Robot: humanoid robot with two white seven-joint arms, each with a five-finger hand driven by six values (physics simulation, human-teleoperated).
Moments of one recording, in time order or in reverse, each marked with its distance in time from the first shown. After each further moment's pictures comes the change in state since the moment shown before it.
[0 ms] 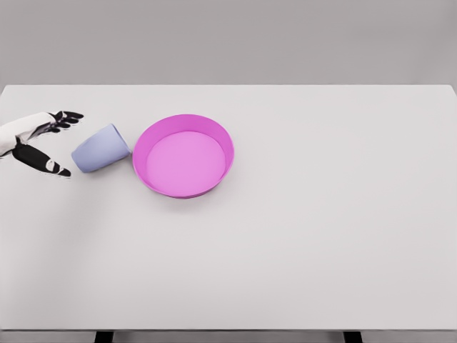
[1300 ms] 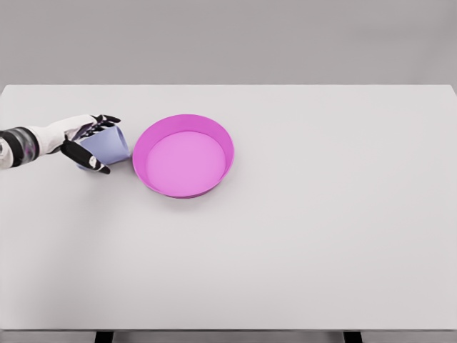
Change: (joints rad) left arm -0.176 -0.169 -0.186 0.163 -0.004 0.080 0.006; right arm 0.000 0.000 0.000 0.000 0.000 0.000 0.000
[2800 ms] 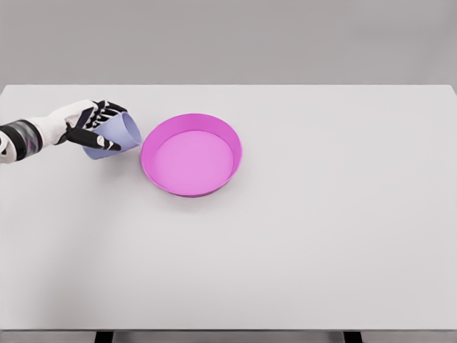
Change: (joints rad) left arm 0.032 -0.119 0.167 0.057 0.030 -0.011 0.004; right arm 0.000 0.000 0.000 0.000 0.000 0.000 0.000
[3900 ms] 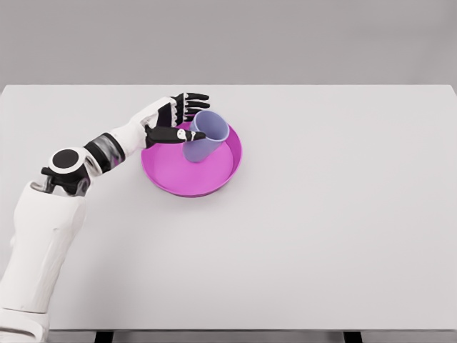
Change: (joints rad) left arm 0.041 -0.396 0.103 0.119 0.184 -0.212 0.005; right arm 0.000 0.000 0.000 0.000 0.000 0.000 0.000
